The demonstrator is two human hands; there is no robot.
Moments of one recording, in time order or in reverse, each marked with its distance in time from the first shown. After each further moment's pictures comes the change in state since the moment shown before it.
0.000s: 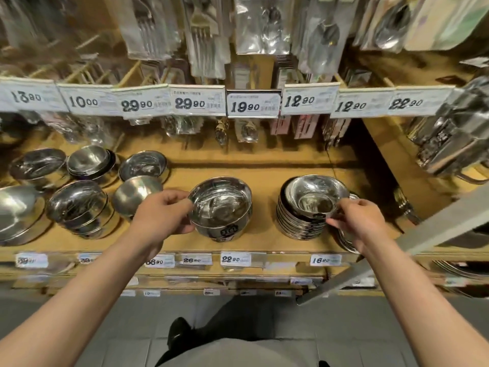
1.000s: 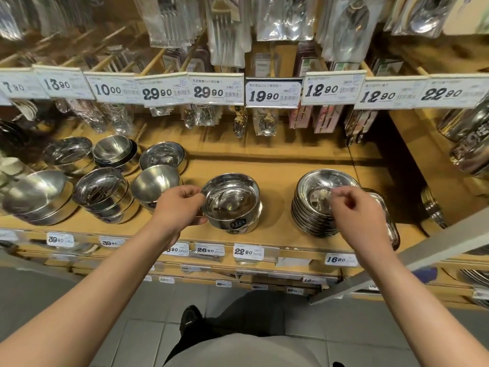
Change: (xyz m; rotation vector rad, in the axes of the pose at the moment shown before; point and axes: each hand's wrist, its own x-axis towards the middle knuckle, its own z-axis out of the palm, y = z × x) left_hand 0.020 -0.026 0.002 0.027 0.067 -0.029; right_hand -0.056 0.009 0.023 -0.522 -0.079 -0.535
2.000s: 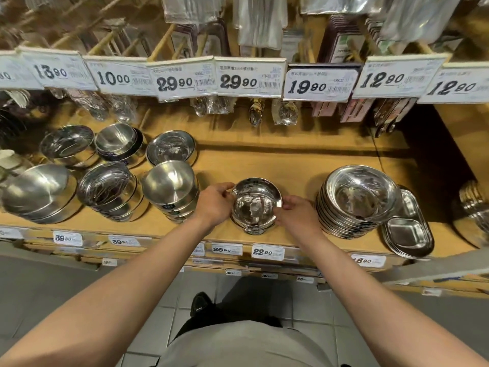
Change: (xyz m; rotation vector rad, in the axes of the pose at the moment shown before) left_hand 0.083 -0.041 0.024 0.398 -0.093 0.085; right_hand 0.021 0.006 0.159 0.159 -0.332 0.226
